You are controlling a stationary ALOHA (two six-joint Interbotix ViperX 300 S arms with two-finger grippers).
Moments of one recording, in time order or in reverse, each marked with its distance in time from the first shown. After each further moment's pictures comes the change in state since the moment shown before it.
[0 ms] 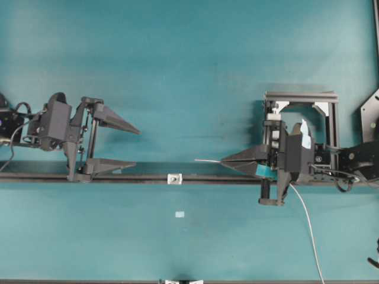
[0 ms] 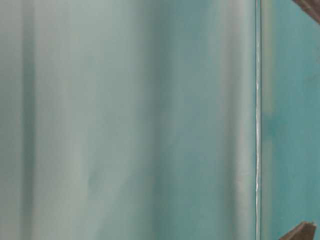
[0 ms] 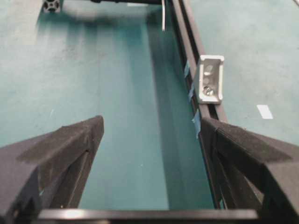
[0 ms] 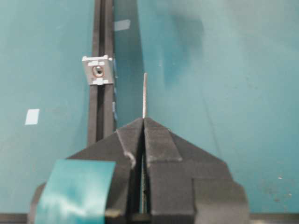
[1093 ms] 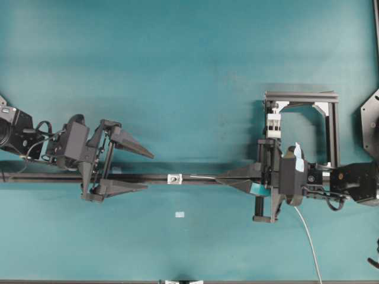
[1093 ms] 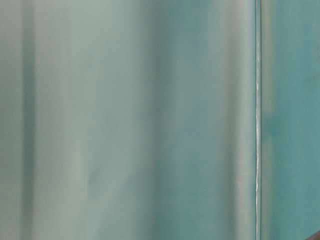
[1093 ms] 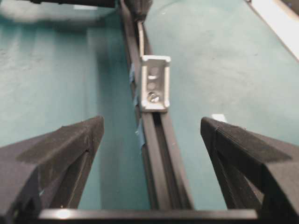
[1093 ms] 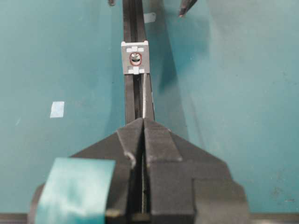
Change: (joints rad) left arm -0.100 0.201 -0.114 0.000 -0.147 -0.071; right arm 0.101 0.144 -0.069 0.080 -0.109 0.005
